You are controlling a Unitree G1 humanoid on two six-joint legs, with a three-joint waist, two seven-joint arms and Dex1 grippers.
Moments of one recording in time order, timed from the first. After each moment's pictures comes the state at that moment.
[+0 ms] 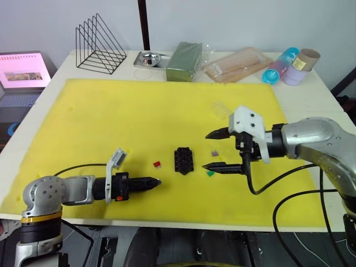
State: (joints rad) left arm -0.21 0.52 0.29 -0.14 -1.21 1.58 -0.58; right arm -0.60 -0.96 0.10 -0.60 0.71 1.01 0.91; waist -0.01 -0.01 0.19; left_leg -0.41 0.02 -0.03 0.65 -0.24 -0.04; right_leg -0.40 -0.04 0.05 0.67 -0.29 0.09
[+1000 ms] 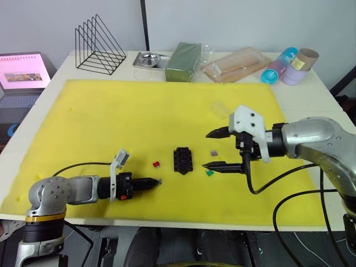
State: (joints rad) left arm -0.20 0.54 0.22 -0.14 -1.16 1.49 -0.55; right arm -0.60 -0.96 0.10 -0.60 0.70 1.00 0.91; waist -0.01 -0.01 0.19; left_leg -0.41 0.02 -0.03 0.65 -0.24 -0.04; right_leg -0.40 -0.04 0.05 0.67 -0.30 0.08
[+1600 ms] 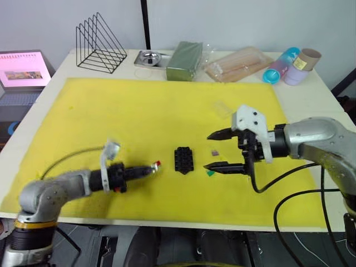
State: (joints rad) left arm -0.24 0.71 0.17 -0.31 -0.95 0.97 -0.96; right arm -0.64 -0.95 0.02 -0.56 0.84 1.14 0.91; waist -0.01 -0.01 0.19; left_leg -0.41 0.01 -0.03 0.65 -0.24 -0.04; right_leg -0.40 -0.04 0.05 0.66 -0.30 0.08
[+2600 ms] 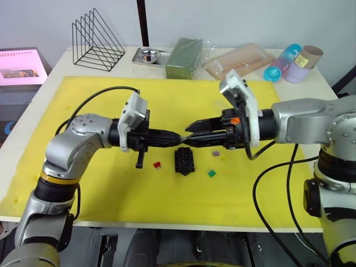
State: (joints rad) left arm -0.60 0.63 -0.09 -0.23 -0.68 0.62 -1.22; right arm -0.90 -0.67 -0.07 -0.39 1.34 1.50 0.41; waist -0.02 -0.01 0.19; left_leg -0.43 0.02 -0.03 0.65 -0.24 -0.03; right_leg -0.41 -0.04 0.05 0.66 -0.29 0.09
